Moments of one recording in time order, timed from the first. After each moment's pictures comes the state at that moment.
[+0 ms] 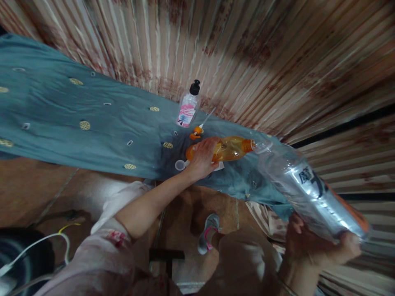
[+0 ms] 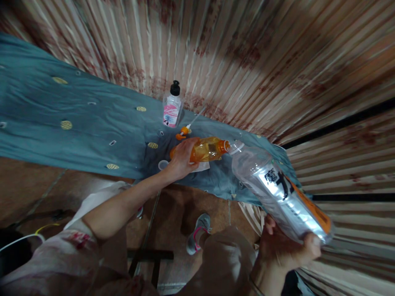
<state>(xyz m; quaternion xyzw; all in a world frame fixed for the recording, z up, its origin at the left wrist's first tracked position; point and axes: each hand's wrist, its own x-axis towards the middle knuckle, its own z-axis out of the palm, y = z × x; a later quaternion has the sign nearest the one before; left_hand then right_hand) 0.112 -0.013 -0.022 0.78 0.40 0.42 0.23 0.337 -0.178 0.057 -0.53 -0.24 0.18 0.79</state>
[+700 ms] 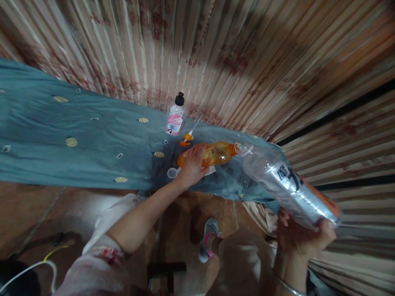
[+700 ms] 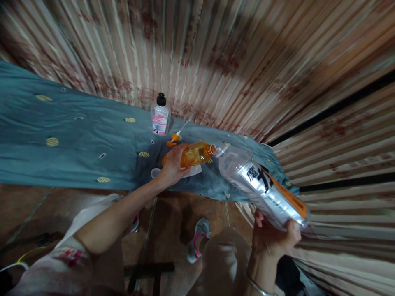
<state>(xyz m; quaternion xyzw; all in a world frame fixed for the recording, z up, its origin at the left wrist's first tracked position) 0.111 -0.009 -0.032 0.78 0.39 0.44 0.22 0.337 -0.183 0.059 -0.53 -0.28 0.17 0.78</state>
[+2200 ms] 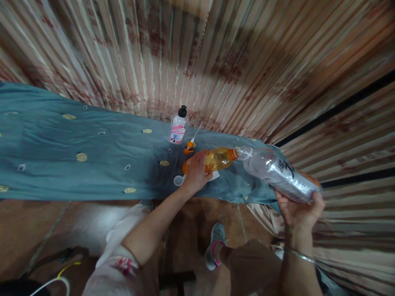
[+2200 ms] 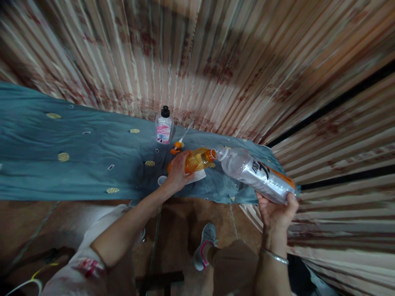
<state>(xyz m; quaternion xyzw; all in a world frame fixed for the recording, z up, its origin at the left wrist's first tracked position) 0.108 -0.011 -0.025 0.76 0.41 0.43 0.25 0.362 -0.140 0.054 -0.45 -0.23 0.27 0.82</state>
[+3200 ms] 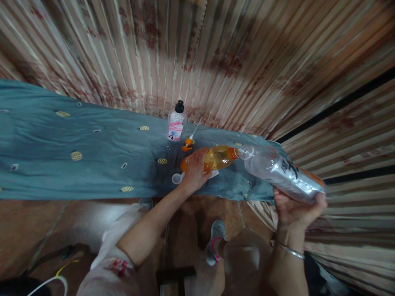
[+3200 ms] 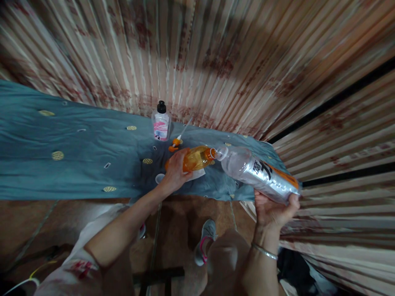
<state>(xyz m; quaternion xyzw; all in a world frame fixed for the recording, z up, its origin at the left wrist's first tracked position) 0.108 -0.013 -0.030 0.77 0.40 0.44 0.24 0.341 -0.132 0.055 -0.39 -0.22 0.25 0.86</state>
